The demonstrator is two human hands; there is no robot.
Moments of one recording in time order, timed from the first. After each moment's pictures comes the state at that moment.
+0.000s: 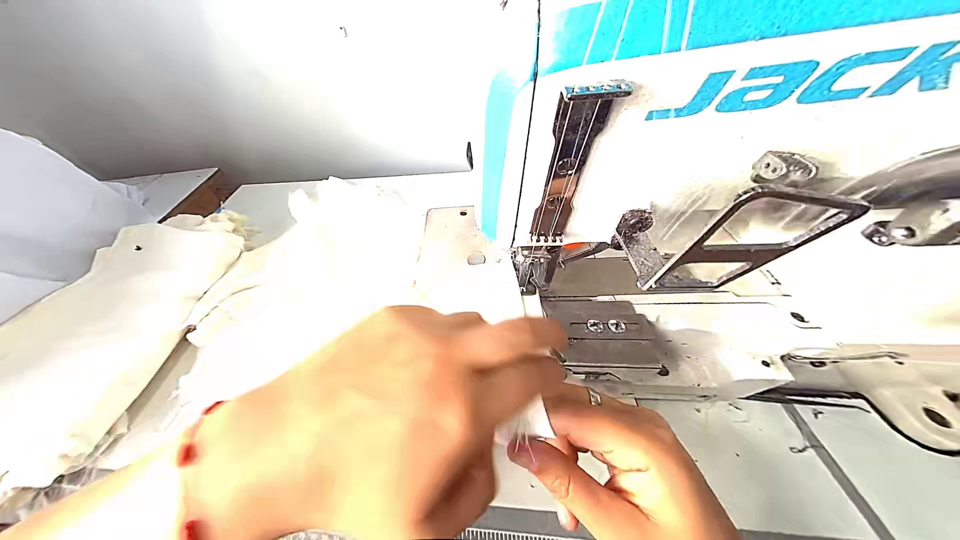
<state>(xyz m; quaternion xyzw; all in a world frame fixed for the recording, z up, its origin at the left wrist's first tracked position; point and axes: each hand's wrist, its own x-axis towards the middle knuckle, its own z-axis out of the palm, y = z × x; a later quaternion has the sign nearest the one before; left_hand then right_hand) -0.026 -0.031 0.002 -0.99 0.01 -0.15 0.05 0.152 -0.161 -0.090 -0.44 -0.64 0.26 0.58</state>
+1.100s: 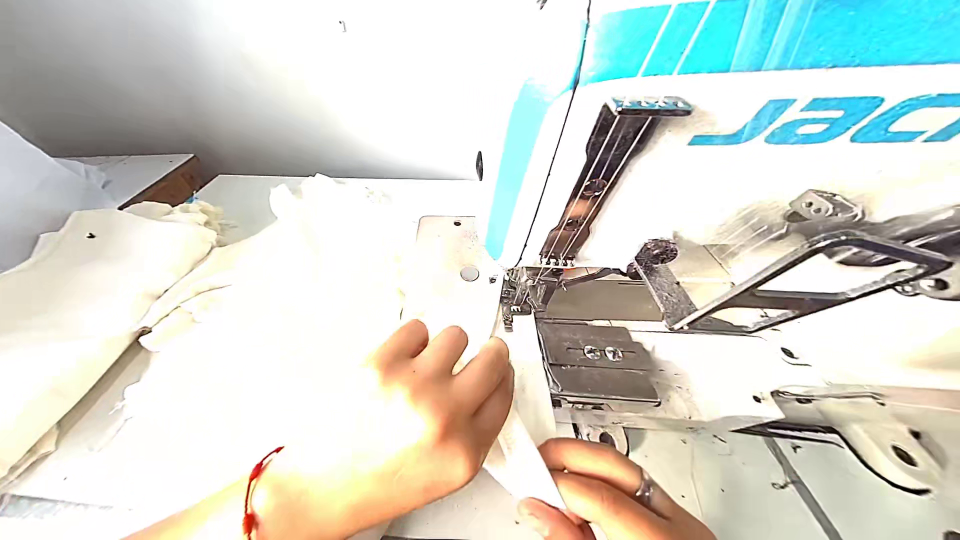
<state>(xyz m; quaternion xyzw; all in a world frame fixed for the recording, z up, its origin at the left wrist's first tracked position) -0.009 -0.030 -0.053 -0.92 -0.06 -0.29 0.25 0.143 -0.179 -0.110 -0.49 -0.60 0.14 0.62</state>
